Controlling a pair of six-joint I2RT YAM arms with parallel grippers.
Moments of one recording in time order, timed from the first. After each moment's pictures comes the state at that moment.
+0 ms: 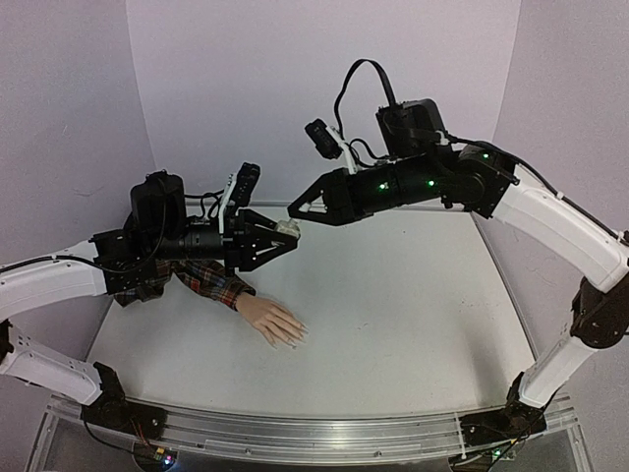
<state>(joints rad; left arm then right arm) -0.90 1.18 0.96 0.16 0.55 -0.13 1.00 1.62 1.83 -0.65 -0.36 0.38</state>
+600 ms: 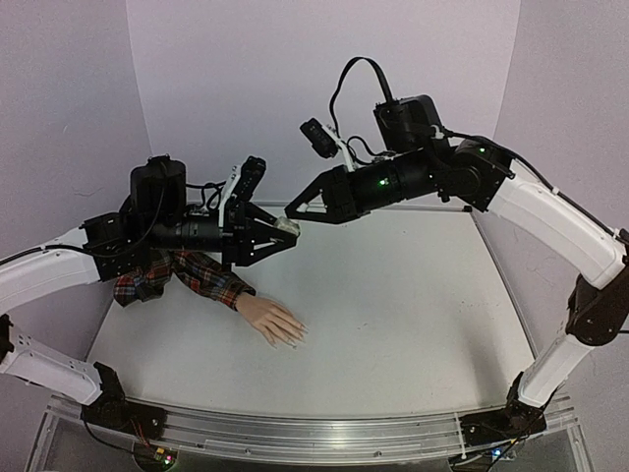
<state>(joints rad) -0.91 1.19 1.09 -0.06 0.53 0.00 0.98 1.65 1.87 -0.69 -0.48 0.36</state>
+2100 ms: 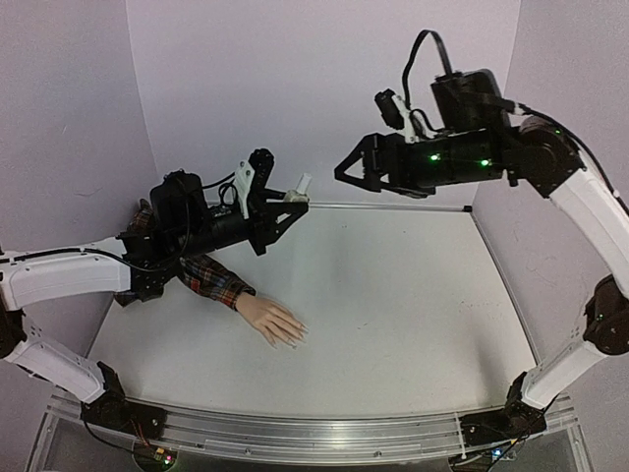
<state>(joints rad) -0.92 1.33 0.99 0.38 0.18 0.05 0.99 1.55 2.00 -0.95 0.04 0.55</state>
